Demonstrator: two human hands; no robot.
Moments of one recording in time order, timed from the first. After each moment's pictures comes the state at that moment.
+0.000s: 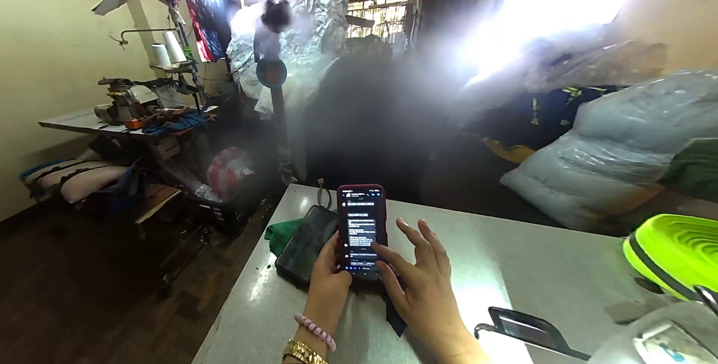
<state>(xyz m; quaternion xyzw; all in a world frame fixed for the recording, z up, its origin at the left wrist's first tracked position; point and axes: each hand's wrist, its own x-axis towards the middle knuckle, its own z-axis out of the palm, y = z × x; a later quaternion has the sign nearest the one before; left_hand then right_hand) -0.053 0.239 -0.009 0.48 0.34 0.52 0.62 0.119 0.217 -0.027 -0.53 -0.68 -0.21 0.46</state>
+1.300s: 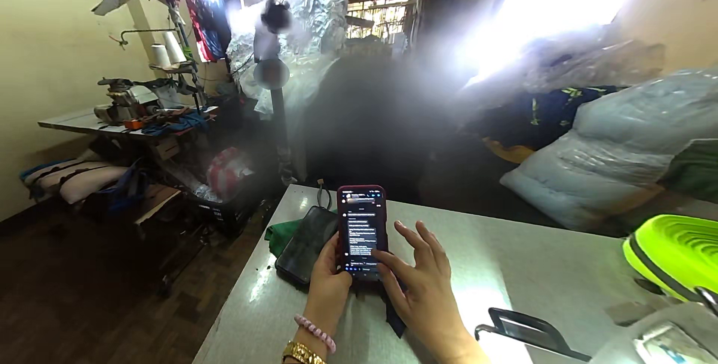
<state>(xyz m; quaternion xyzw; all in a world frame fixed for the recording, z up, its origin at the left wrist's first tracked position) -0.052 0.240 -0.010 0.47 0.33 0.52 0.63 0.120 0.216 -0.028 -0.52 -0.69 -0.20 0.46</state>
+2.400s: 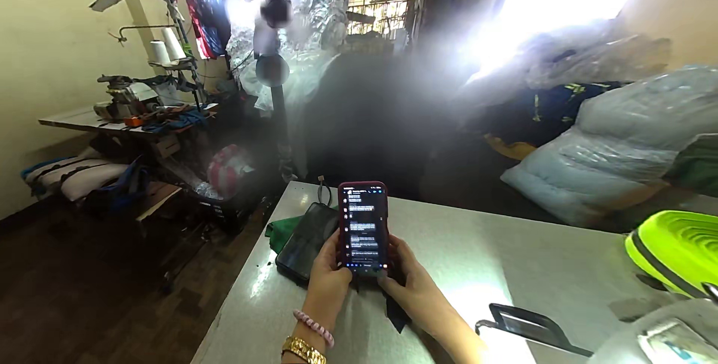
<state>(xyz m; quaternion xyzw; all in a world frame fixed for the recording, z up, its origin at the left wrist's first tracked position) -0.054 0.240 -0.008 0.48 0.33 0.52 0.63 0.120 0.210 -0.018 -0.54 -0.59 0.36 0.48</state>
